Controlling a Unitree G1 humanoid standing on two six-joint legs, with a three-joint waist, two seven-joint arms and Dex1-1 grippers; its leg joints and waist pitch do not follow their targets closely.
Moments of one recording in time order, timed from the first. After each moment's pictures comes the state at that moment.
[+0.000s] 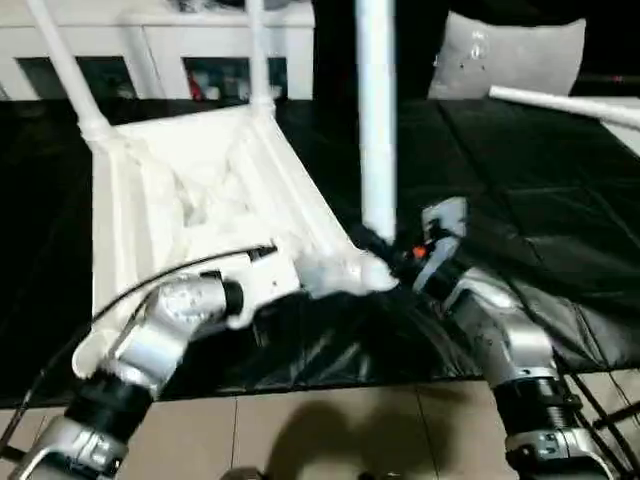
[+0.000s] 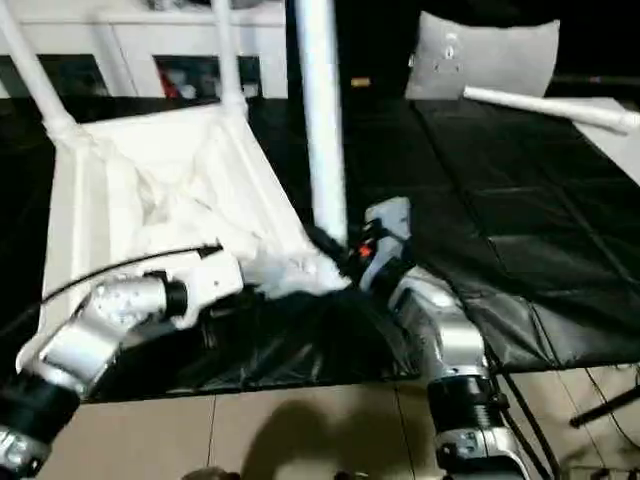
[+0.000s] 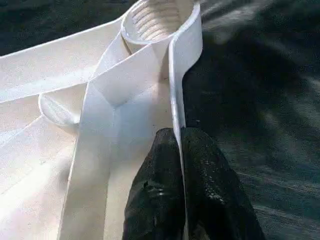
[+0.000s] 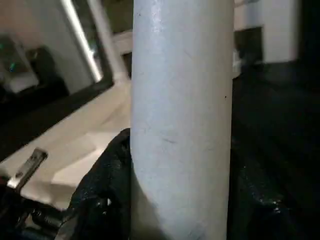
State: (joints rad) left arm -0.41 0.46 -0.32 0.26 0.10 0.09 -0.86; right arm -0.41 -0.14 -0.05 0.30 0.39 0.21 0.69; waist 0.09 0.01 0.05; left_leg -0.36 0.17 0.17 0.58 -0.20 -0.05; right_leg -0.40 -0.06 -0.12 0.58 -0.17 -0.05
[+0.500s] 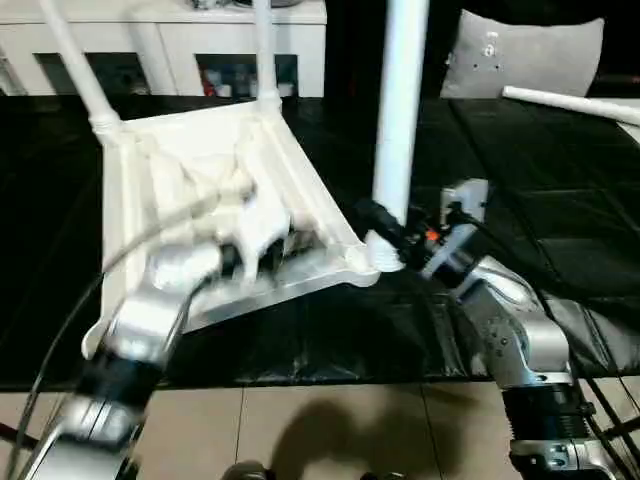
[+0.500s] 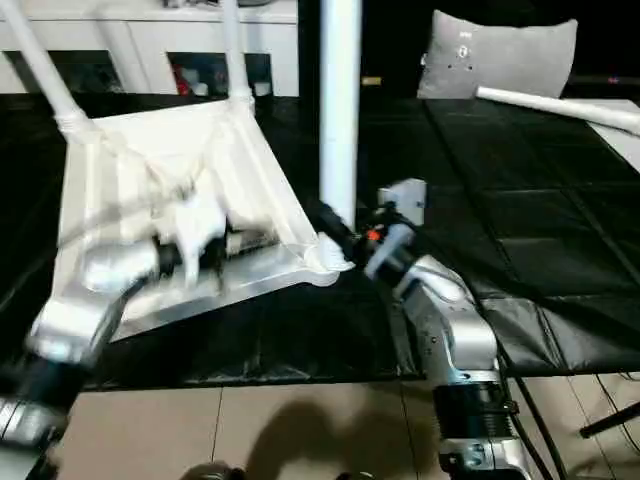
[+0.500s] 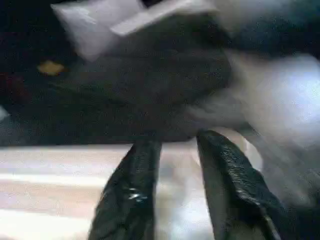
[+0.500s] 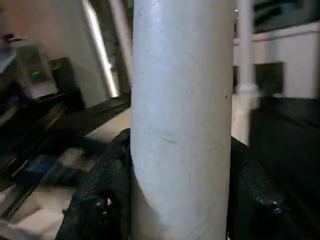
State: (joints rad) left arm -0.58 0.34 -0.15 0.22 -0.08 0.19 -0.77; right arm -0.38 -0.13 -0.01 0.11 0.40 0.26 0.66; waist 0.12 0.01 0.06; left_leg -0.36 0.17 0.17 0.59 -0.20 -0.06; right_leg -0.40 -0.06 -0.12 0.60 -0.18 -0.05
